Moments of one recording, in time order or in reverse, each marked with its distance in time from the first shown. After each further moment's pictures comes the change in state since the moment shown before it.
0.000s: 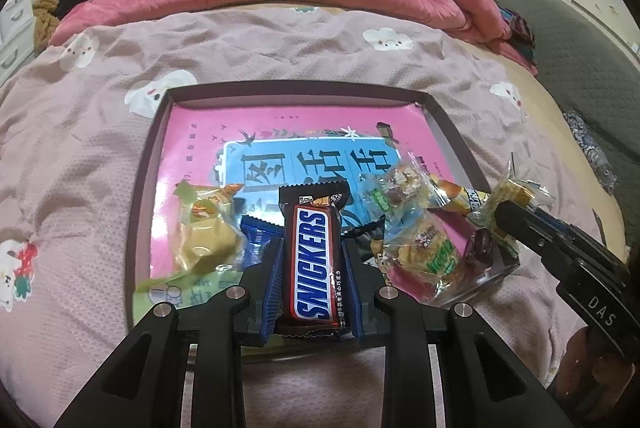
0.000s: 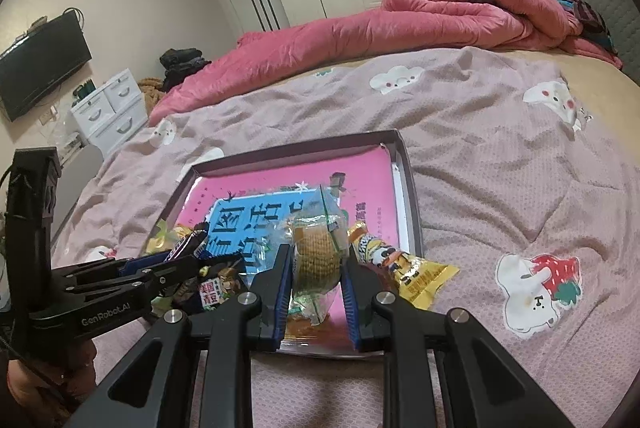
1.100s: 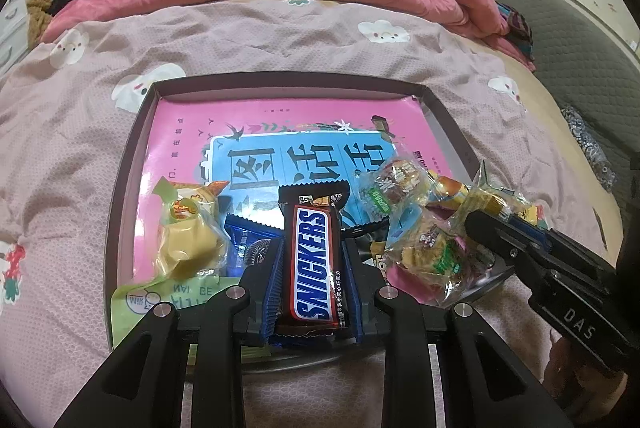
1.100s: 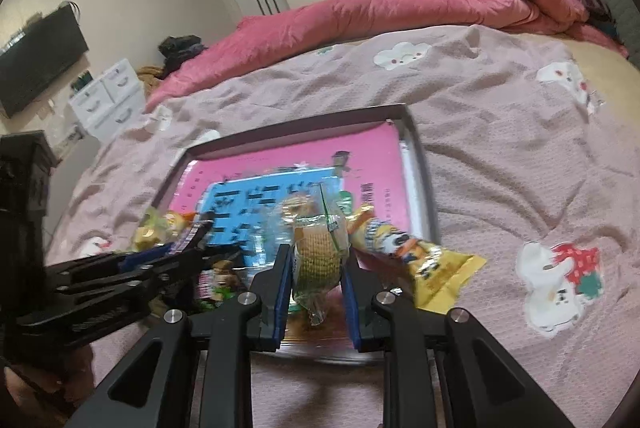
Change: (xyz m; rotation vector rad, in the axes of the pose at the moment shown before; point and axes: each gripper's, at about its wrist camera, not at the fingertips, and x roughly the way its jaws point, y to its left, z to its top) left arm 0.012 -0.002 0.000 0.004 0.014 -0.014; right arm 0.021 0.000 -0.006 0.004 0.054 0.025
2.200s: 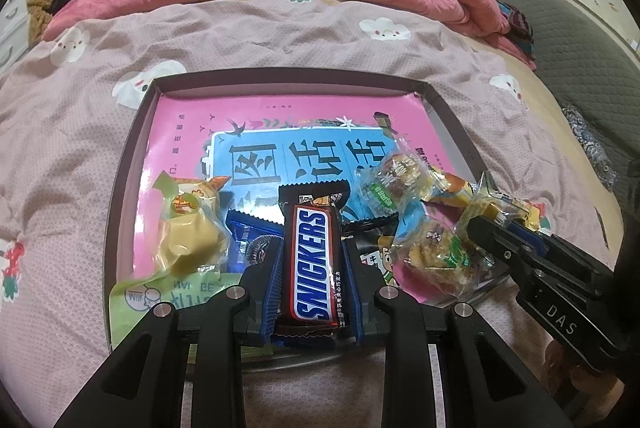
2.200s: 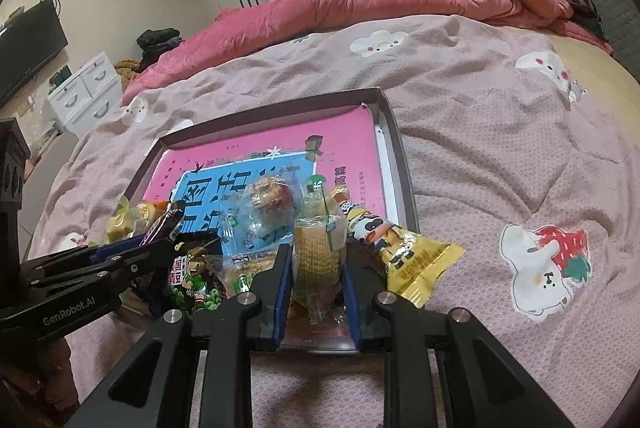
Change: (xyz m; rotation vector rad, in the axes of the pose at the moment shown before) left arm 0.001 0.000 -0.002 -0.002 0.003 0.003; right arm 0.006 -0.006 -0.008 0.011 0.022 -0.100
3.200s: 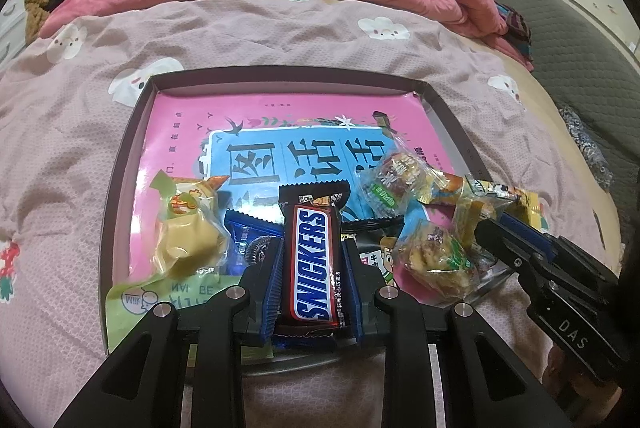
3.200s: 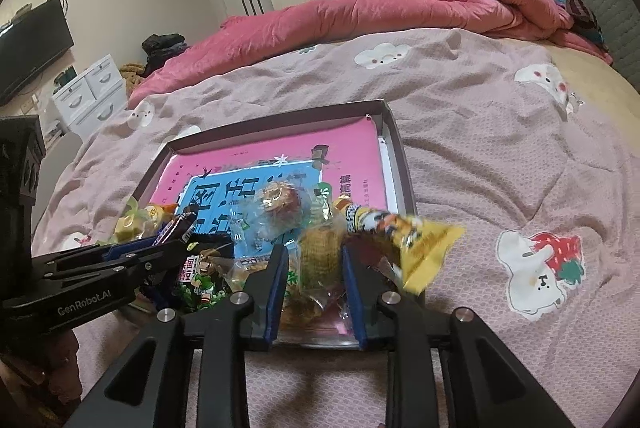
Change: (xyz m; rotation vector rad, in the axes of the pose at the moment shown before) left arm 0.003 0.003 0.000 -0.001 0.002 -0.016; right arm -0.012 0.004 -0.002 -0.018 -0.033 0.005
